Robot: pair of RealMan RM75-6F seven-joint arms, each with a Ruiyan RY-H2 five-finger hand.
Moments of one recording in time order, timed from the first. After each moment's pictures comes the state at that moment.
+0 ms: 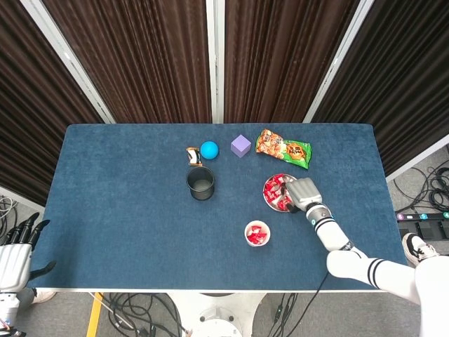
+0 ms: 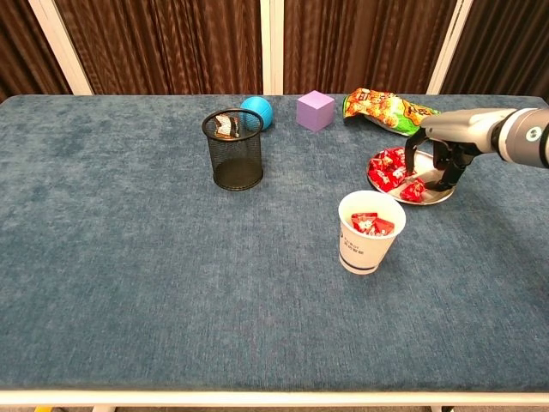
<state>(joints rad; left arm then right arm) 0.00 -1.25 -0.01 -1.45 1.50 1.53 0.04 0.90 -1.51 0.07 -1.27 -0.73 0.68 -0.43</state>
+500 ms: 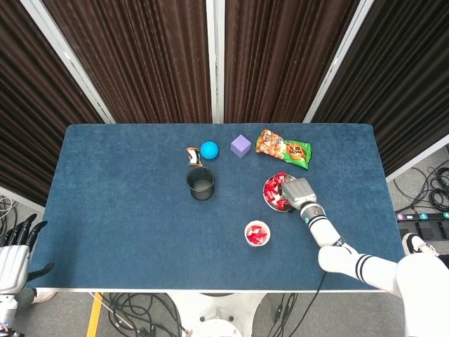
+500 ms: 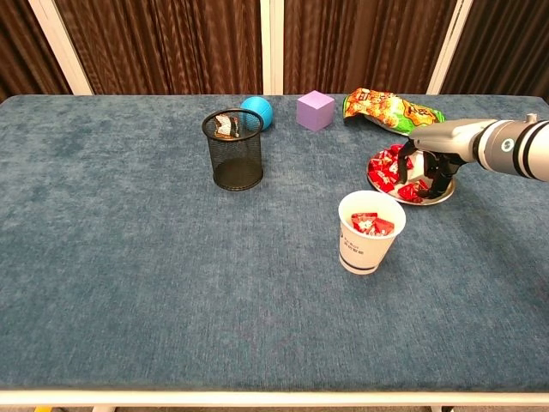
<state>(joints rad) 0.01 -1.25 -0.01 -1.44 1.49 1.53 0.03 0.94 -1.59 0.05 -1.16 -0.68 0.64 -0.46</state>
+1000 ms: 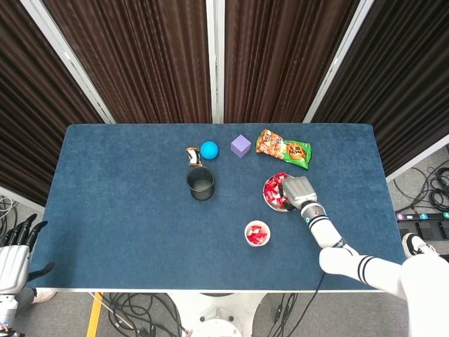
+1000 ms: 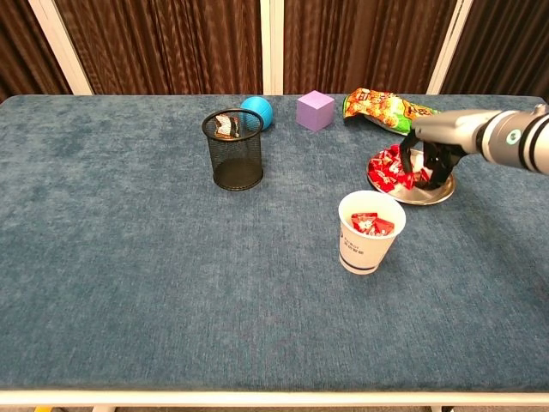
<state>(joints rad) 0.01 -1.25 -0.01 -1.44 1.50 1.53 0.03 0.92 -1.54 0.08 -1.24 -0.72 0.70 -0.42</state>
